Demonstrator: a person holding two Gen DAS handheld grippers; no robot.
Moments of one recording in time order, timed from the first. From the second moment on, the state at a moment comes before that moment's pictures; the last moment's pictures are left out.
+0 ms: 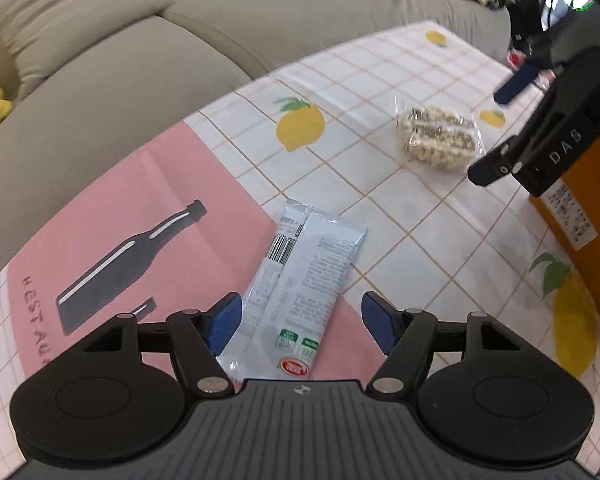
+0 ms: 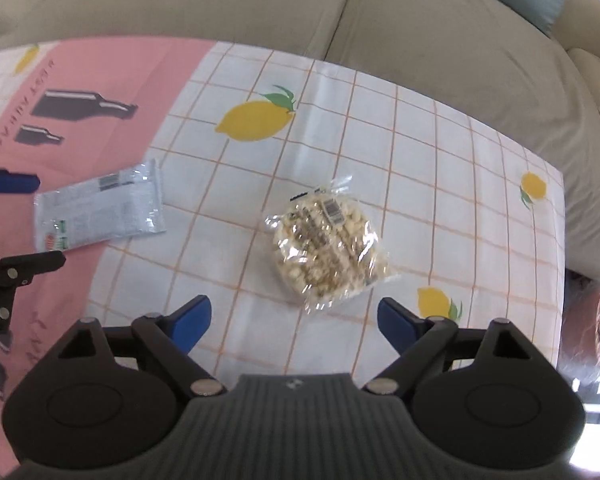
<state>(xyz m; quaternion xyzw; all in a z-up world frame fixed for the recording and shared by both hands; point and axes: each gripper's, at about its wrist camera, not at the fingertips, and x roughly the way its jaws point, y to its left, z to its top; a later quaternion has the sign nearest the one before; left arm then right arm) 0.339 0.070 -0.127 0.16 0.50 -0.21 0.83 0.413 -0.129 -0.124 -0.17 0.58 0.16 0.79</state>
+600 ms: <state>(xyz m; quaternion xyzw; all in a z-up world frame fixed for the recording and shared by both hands) 0.366 0.058 -0.156 0.20 0.52 -0.24 0.80 0.476 -0.119 -0.166 -0.20 0.62 0.17 0.74</state>
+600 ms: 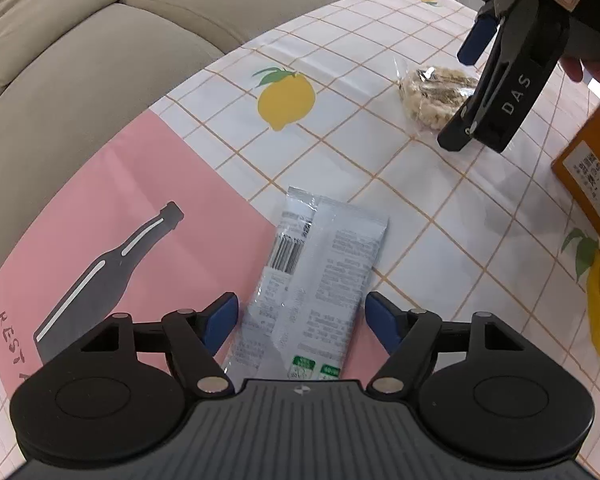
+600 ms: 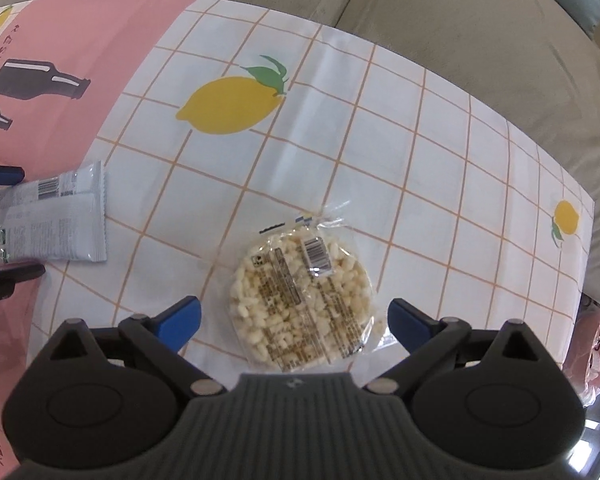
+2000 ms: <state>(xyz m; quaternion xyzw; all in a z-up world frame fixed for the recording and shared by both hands) 0.169 0.089 -0.109 -0.11 0.50 -0.02 0.86 0.244 -0.108 -0.132 0.04 0.55 0.17 0.82</state>
